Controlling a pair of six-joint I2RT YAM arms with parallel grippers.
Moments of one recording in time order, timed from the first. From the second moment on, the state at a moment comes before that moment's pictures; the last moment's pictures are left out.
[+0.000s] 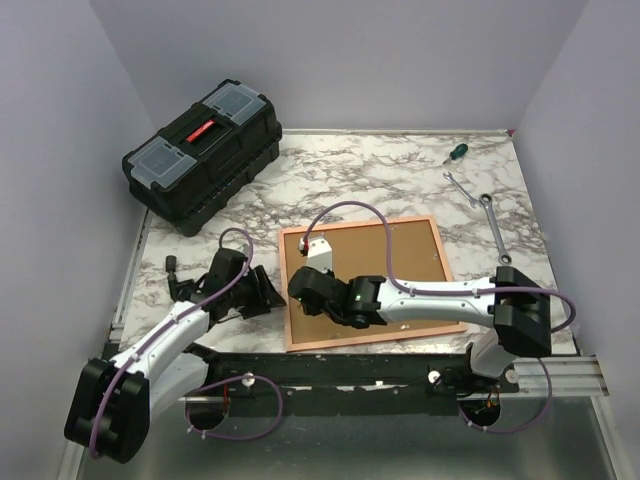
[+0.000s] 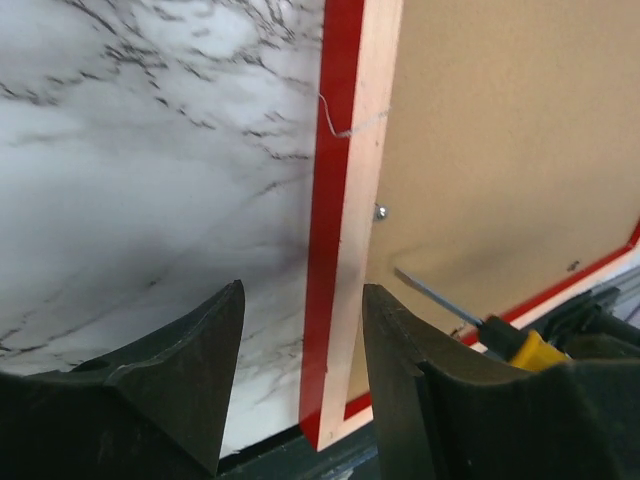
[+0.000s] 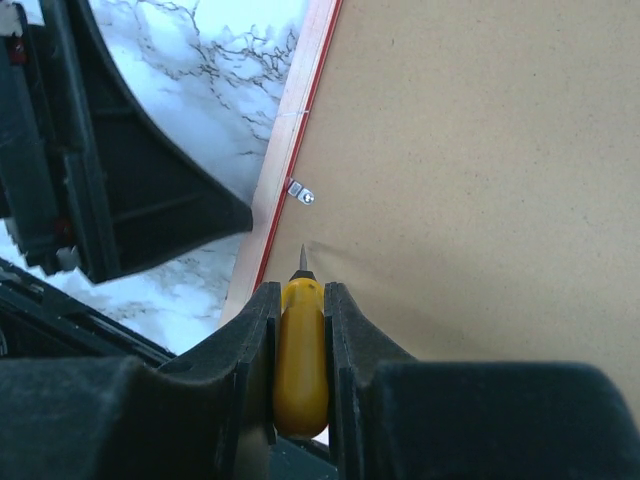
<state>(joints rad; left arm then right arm) -0.36 0.98 0.37 -0.32 0.31 -0.75 1.30 1.63 1.13 -0.35 0.51 0.77</state>
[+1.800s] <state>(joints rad) -0.43 0.84 0.40 -0.31 0.40 -0.76 0.89 1.07 0.86 -0.44 0.72 0.70</state>
